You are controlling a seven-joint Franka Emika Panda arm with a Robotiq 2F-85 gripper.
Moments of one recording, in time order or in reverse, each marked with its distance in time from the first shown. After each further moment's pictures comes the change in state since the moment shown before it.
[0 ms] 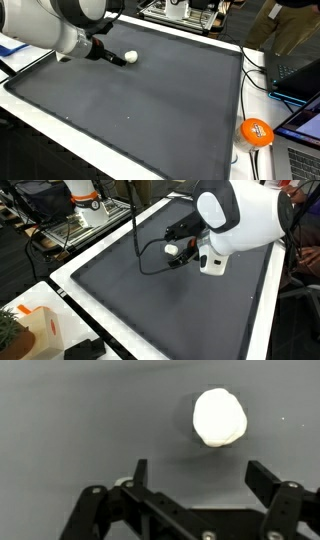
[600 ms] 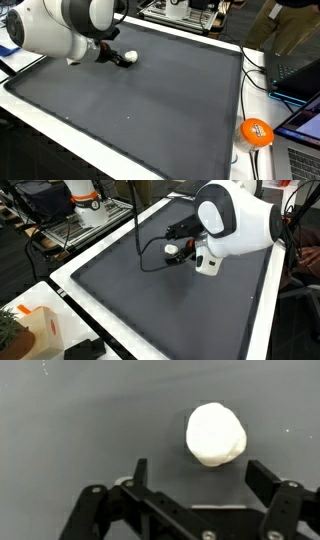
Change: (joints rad) arm 0.016 0.031 -0.001 0.003 0.000 -0.055 0.069
